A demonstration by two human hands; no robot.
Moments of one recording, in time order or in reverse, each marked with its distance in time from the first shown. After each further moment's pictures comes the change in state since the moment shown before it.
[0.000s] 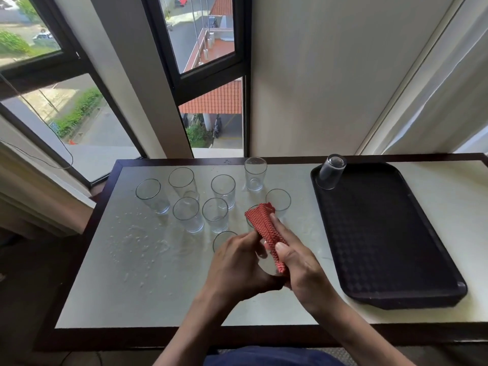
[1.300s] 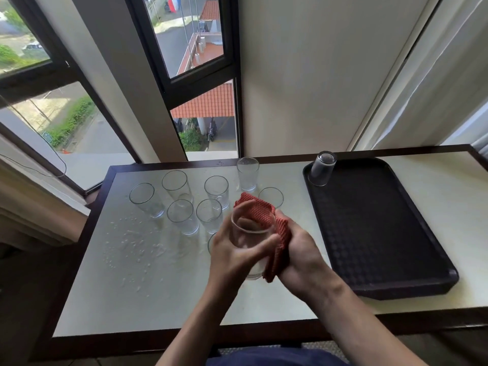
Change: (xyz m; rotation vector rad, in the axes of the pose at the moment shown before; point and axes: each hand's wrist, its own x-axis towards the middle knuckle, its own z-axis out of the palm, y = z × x) left_hand 0.003 0.014 0.010 -0.877 0.282 -0.093; right_hand 0.027 -0.018 0.002 0.917 0.129 0.415
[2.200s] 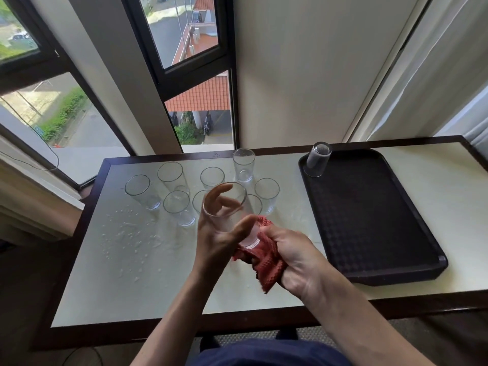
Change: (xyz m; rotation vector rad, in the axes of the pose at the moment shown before) left_hand 0.013 -0.005 -0.017 -0.025 -0.023 0.169; right_hand -0.034 0.002 0.017 -0.173 0.158 0.097
